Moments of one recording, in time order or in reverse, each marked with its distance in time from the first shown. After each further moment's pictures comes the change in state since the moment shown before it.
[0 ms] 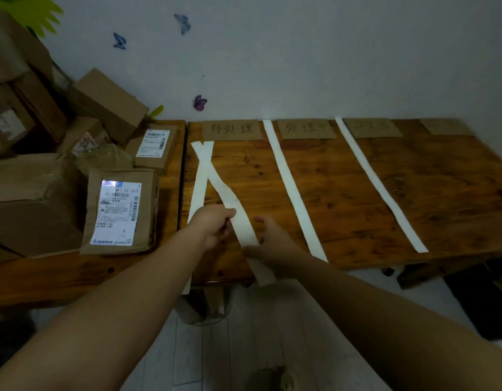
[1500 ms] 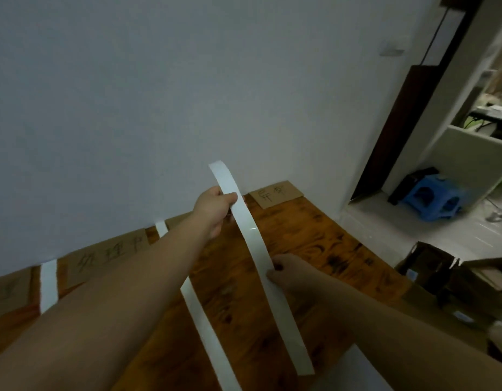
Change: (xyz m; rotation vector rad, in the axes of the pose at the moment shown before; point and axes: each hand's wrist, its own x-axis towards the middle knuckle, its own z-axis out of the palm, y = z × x) left_hand 0.081 0.217 0.586 0.156 -0.427 0.410; right_hand 0.018 0.135 -0.553 -0.195 0.335 0.174
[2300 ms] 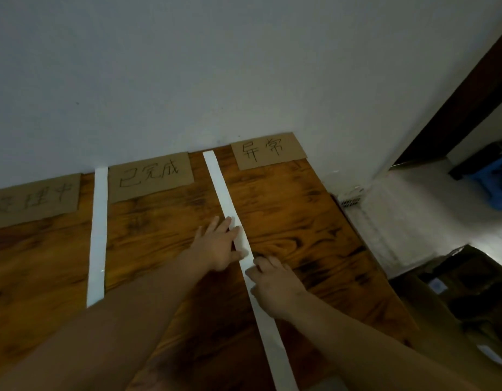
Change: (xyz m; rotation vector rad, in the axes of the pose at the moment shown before) left_hand 0.131 -0.220 0.135 1.533 -0.310 -0.098; right_hand 0.150 0.208 -0.038 -0.709 -0.135 -0.501
